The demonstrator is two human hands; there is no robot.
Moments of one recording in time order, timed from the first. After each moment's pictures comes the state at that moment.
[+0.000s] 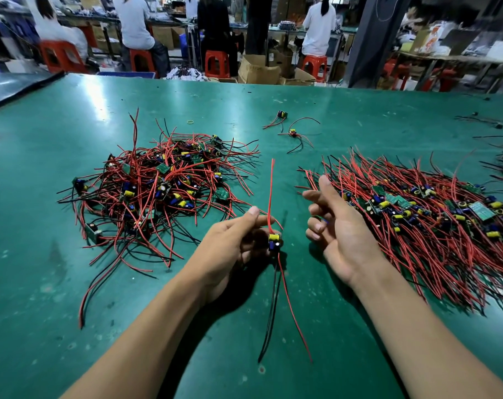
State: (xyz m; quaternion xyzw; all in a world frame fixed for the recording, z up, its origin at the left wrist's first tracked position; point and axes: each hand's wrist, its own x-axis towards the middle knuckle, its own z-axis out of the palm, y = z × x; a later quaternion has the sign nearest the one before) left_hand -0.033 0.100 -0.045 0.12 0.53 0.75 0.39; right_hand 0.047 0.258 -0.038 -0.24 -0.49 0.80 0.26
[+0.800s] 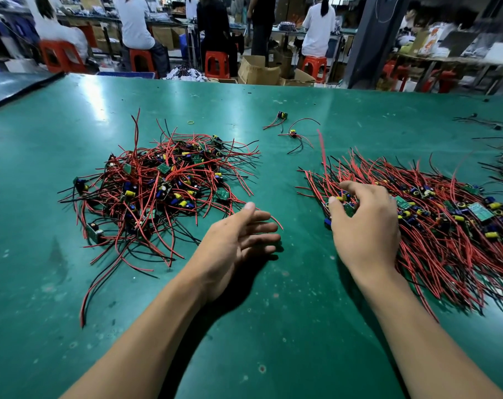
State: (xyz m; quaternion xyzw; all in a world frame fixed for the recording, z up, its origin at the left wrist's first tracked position) left_hand -0.035 0.105 -0.048 0.08 0.50 0.77 0.39; right_hand 0.063 0.273 -0.042 -0.37 -0.81 0.19 0.41
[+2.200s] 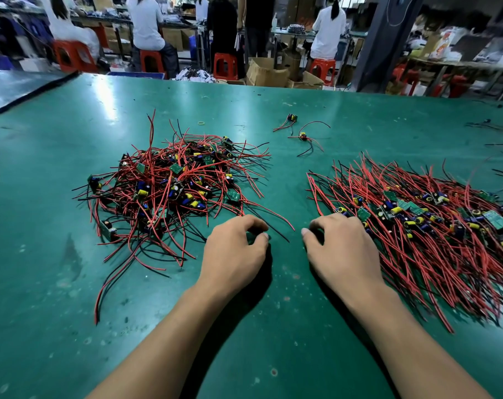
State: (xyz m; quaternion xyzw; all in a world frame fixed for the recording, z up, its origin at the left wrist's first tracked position) left_hand -0.042 0.099 -0.064 0.27 0.86 0.43 -0.01; right_hand 0.054 0.247 -0.058 -0.32 -0.93 0.09 0.18
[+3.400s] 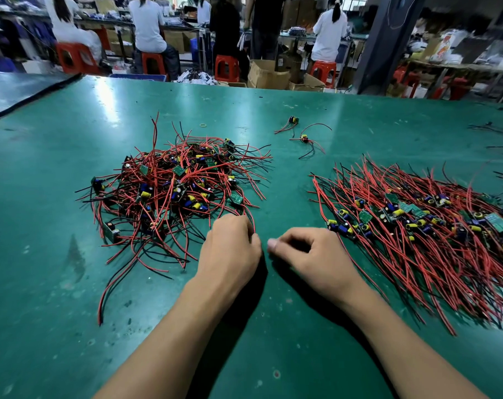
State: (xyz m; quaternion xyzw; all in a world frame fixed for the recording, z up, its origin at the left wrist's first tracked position) left_hand -0.049 0.097 -0.054 0.27 0.91 0.31 -0.01; right_hand 0.045 0.222 -0.062 -0.14 -0.85 0.47 0.18
